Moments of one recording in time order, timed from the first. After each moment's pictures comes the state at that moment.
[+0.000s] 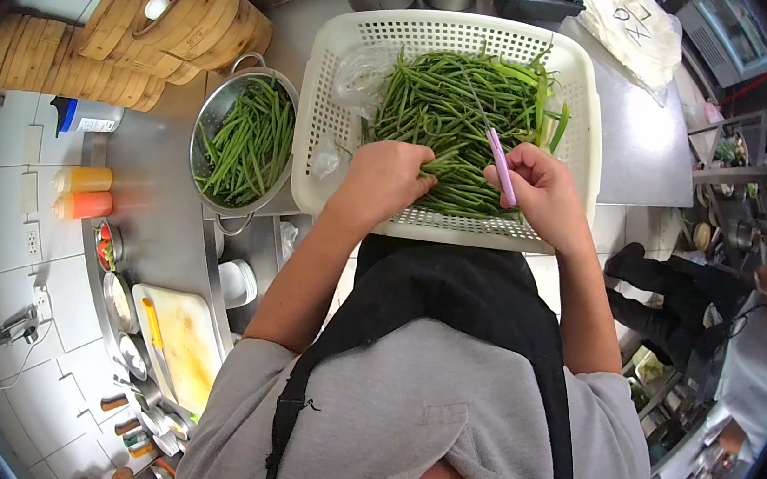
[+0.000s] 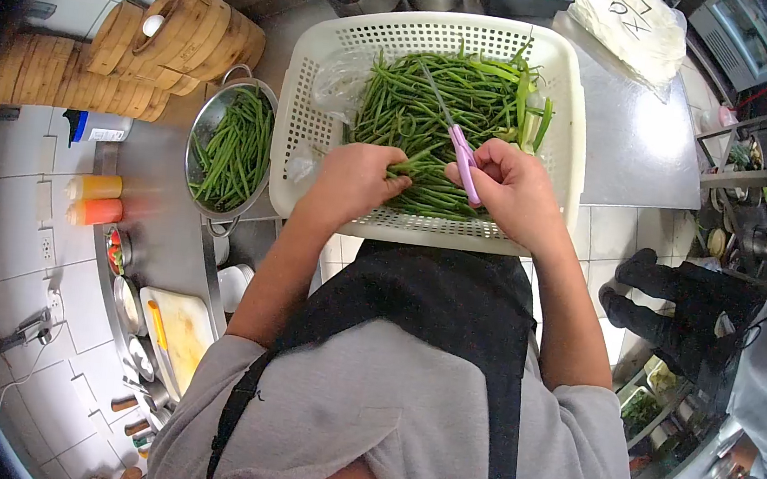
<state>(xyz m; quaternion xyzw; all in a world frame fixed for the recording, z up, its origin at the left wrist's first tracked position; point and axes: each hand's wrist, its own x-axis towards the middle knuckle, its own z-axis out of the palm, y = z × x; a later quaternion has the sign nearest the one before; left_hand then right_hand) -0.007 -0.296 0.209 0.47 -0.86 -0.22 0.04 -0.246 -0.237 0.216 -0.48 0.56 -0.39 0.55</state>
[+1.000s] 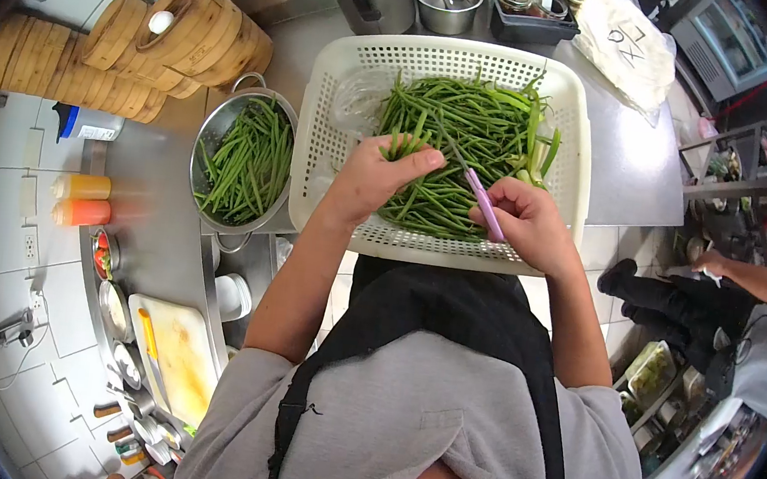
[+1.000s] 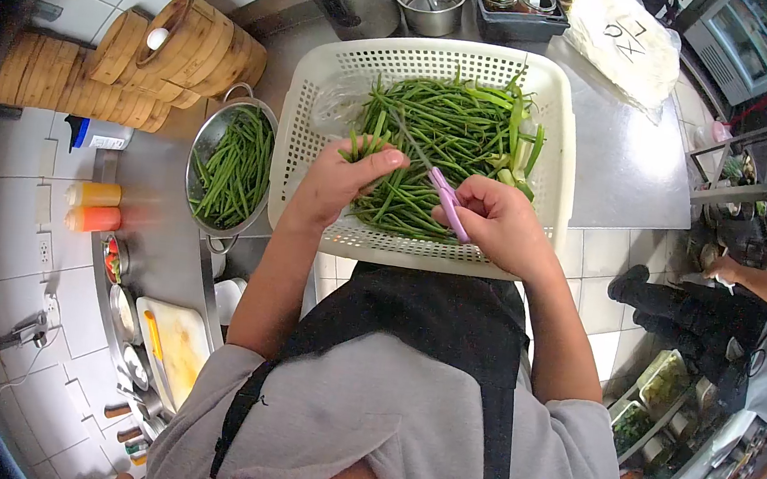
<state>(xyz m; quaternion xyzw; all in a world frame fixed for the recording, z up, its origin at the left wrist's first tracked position) -0.007 -0.315 0.226 0.46 -0.50 -0.68 0.27 -0.247 -0.235 0.223 -0.48 0.53 -0.34 0.60</state>
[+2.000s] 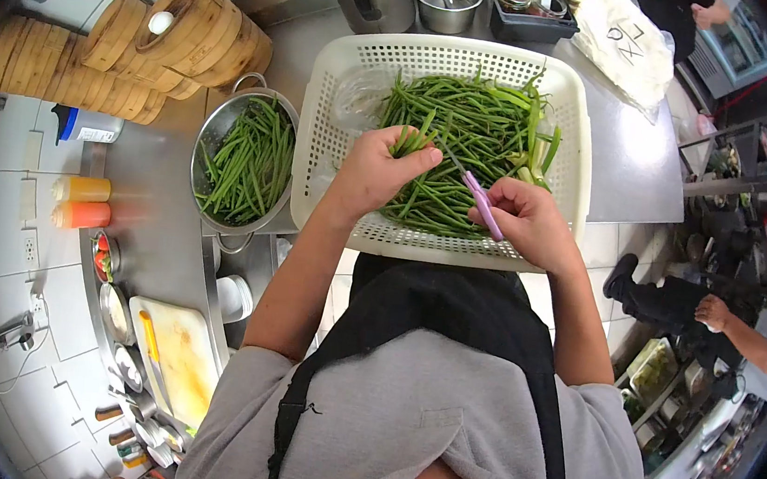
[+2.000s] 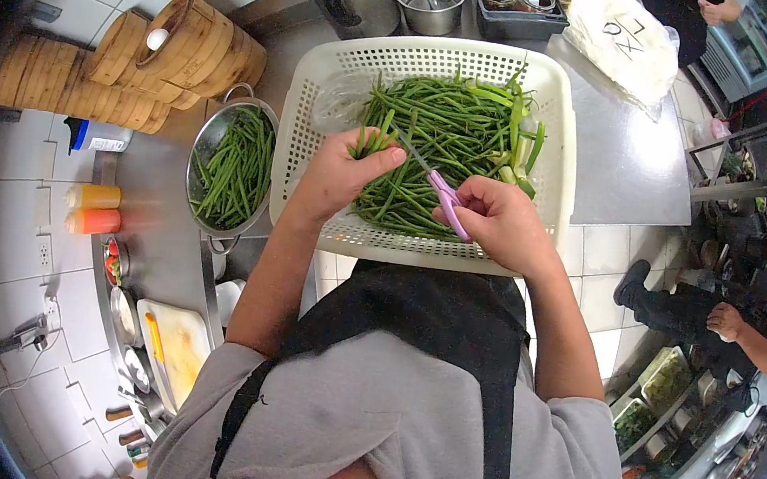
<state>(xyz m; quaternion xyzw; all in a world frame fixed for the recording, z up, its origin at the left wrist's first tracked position) -0.005 -0.321 0.220 0.45 -0.61 -0.59 0.29 -0.247 -0.236 0.223 -0.50 0.55 -0.31 0.59</state>
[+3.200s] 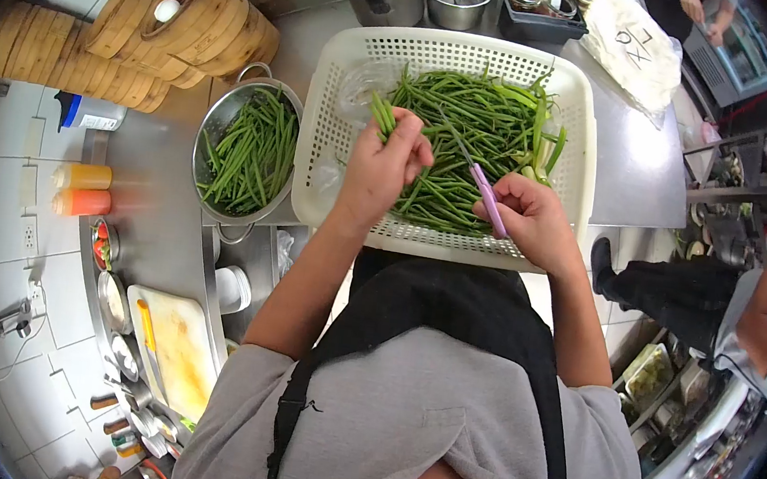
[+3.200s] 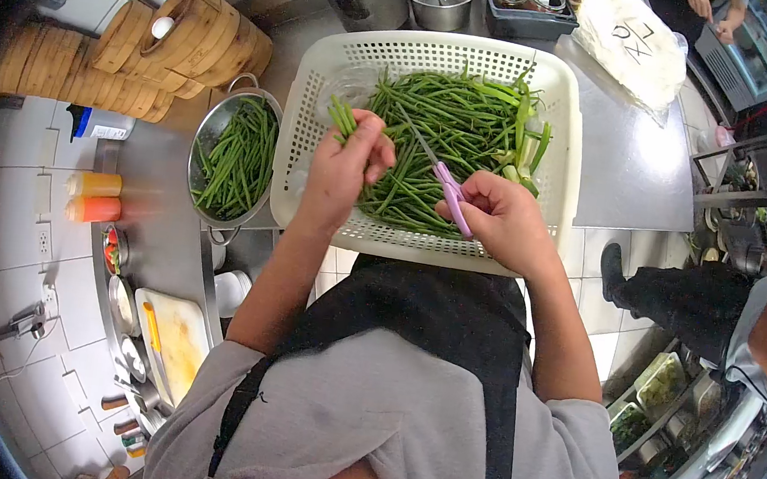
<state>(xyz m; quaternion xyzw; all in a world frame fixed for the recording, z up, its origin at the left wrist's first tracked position) -0.020 -0.306 0.227 0.45 -0.47 -0.61 0.45 -0.245 -0.236 0.217 -0.49 0.55 -0.35 0.58</state>
